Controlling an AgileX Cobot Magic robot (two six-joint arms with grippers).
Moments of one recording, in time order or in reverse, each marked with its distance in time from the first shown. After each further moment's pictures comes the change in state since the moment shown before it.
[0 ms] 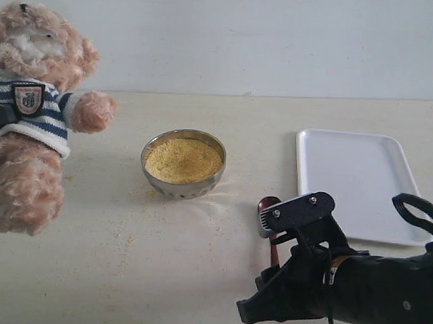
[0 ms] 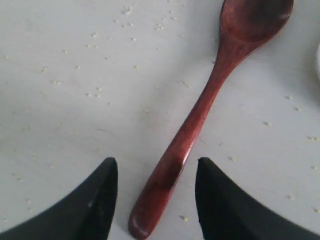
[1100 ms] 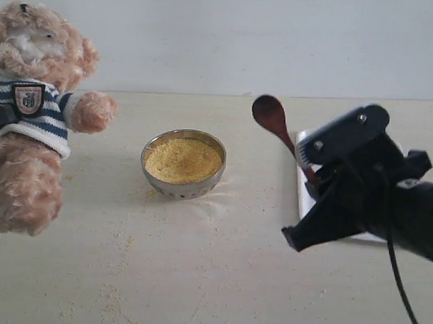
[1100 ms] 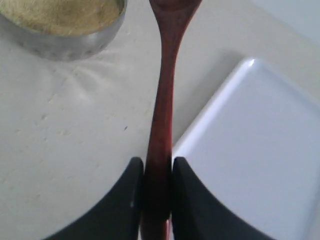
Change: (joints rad) left arm 0.000 0.000 0.000 0.000 0.000 0.000; right arm -0.087 -0.316 -0.035 0.621 -0.078 -0.995
